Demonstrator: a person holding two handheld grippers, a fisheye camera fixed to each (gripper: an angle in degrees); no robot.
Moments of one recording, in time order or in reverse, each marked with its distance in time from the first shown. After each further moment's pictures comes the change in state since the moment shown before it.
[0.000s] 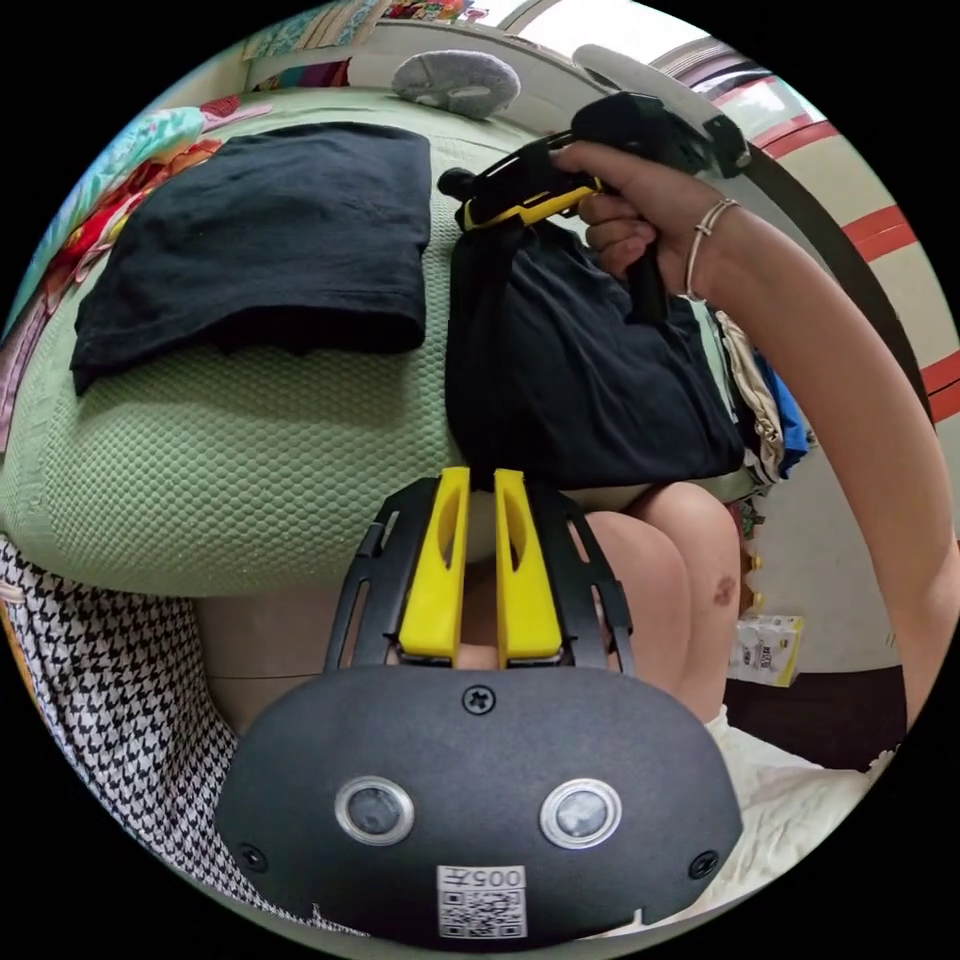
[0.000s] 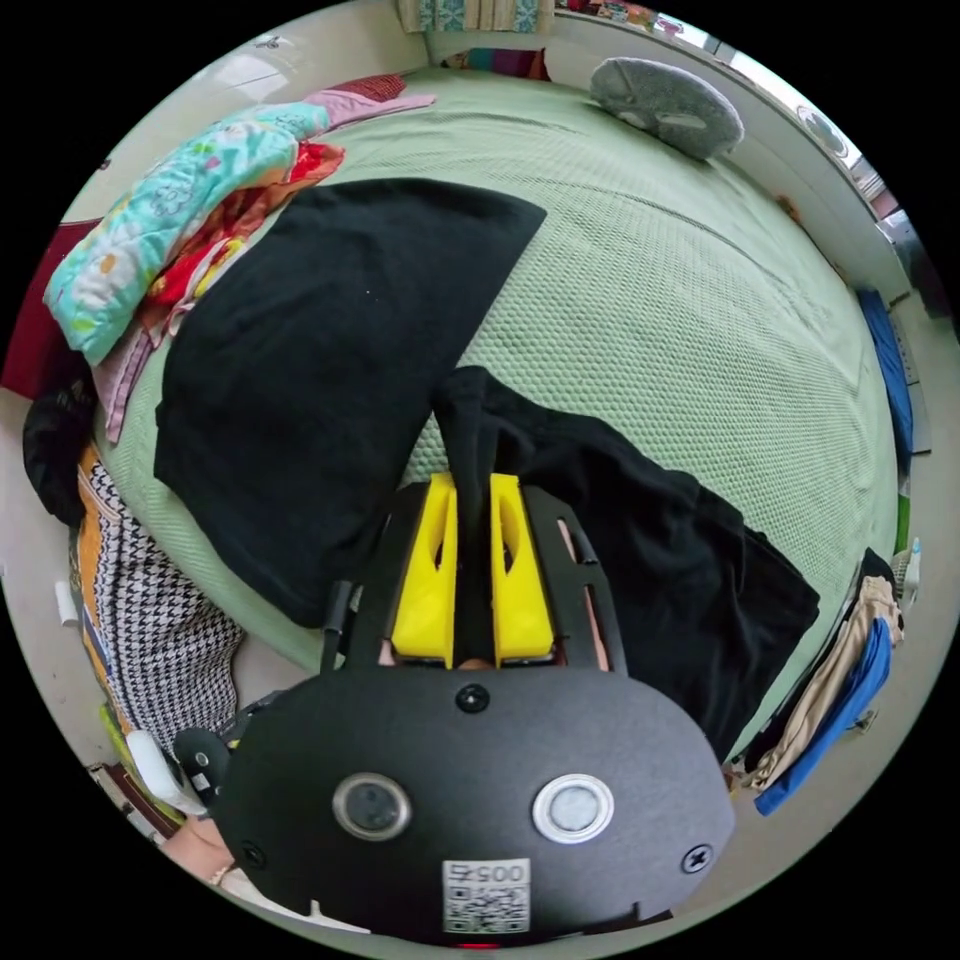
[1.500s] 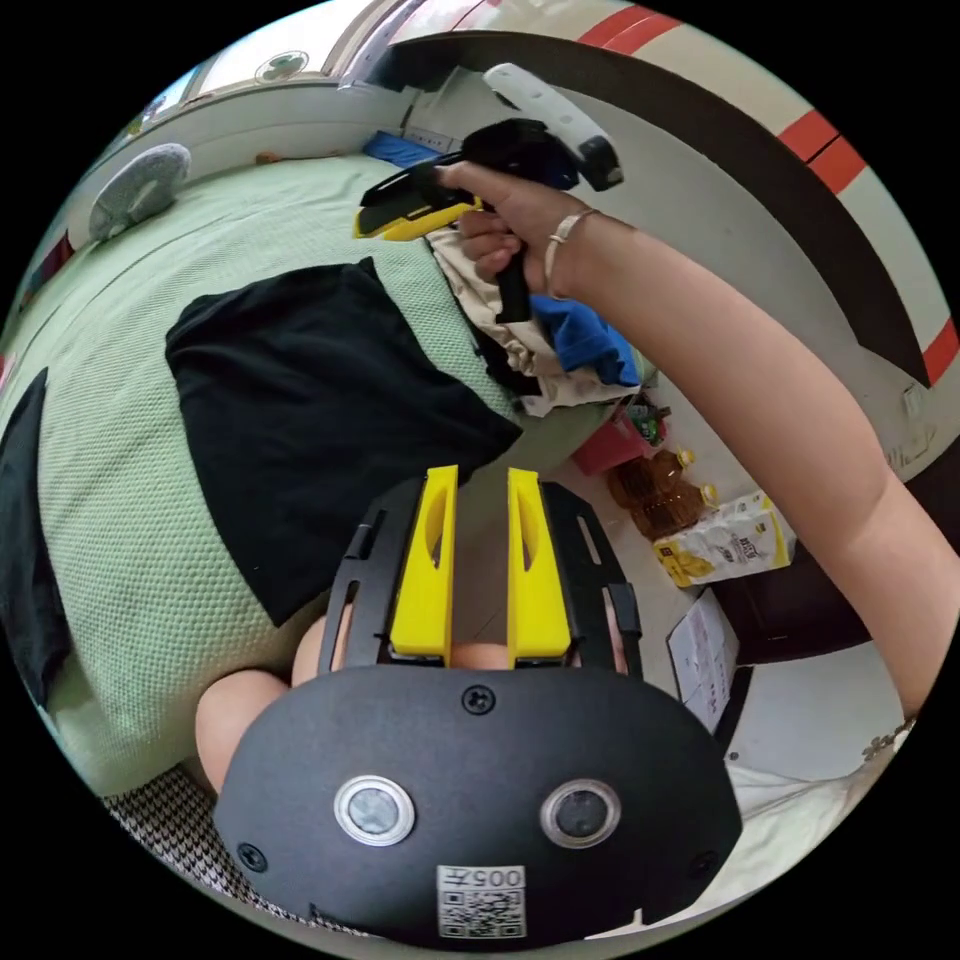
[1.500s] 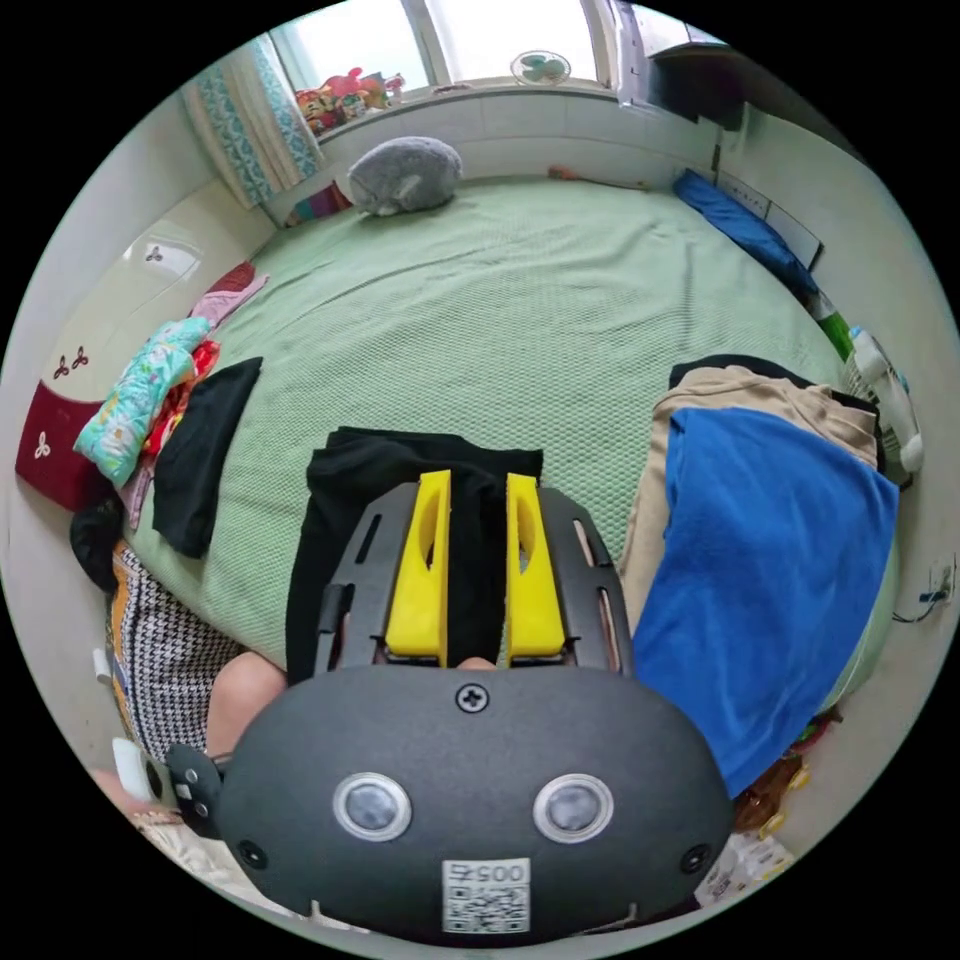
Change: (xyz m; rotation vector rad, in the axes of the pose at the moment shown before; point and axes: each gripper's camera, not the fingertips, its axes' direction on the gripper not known) left arm 0.415 0.005 0.148 -0.041 0.121 0.480; right arm 0.371 0.268 -0.140 0.290 -0.097 0.275
